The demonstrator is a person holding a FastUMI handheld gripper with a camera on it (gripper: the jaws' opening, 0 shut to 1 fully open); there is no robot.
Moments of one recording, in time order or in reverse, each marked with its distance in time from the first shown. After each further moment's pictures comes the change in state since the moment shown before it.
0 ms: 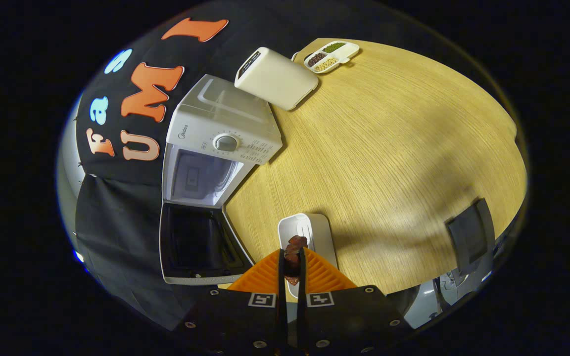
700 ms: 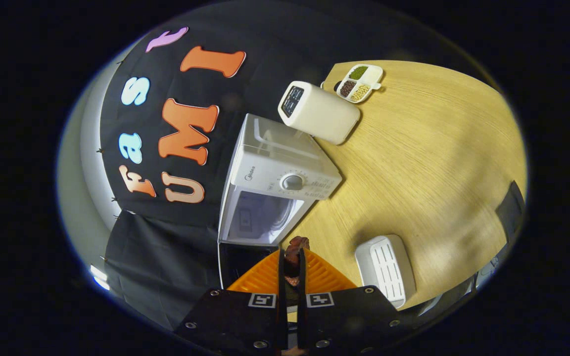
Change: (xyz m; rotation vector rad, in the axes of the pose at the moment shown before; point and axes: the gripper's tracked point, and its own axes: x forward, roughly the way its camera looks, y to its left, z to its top) arm -0.004 0.112 0.041 0.121 -0.238 0.251
